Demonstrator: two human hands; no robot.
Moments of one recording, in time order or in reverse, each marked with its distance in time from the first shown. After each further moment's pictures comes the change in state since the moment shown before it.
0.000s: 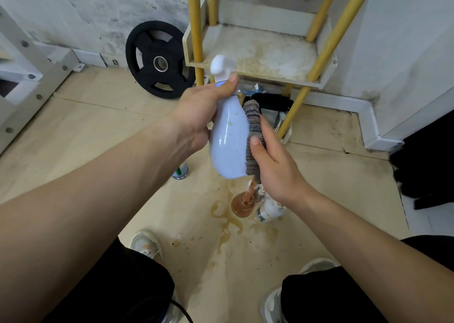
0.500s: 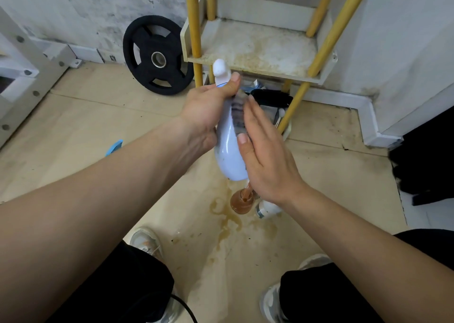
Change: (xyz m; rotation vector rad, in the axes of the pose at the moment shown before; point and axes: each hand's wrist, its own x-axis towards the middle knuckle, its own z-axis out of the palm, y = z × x) left_hand -0.001 -0.007 0.014 -0.138 0.019 -0.004; right_hand -0.004 -0.022 0.005 -0.499 0.056 -0.255
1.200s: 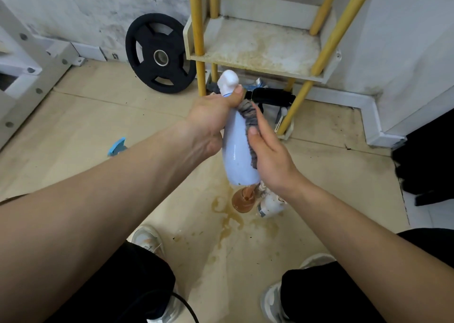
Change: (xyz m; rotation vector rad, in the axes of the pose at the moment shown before) left_hand 0.009 -0.015 -0.002 0.074 0.022 -0.090; right_hand 0.006 0.015 0.014 0.618 -0.067 0.344
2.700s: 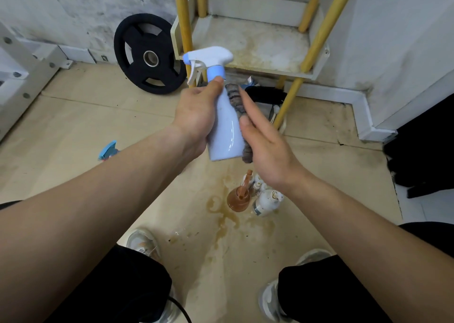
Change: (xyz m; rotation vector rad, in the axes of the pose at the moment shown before) left_hand -0.004 0.001 -0.001 0.033 0.042 0.220; right_hand -0.009 -0.033 -0.012 0.055 -0.015 -0.083
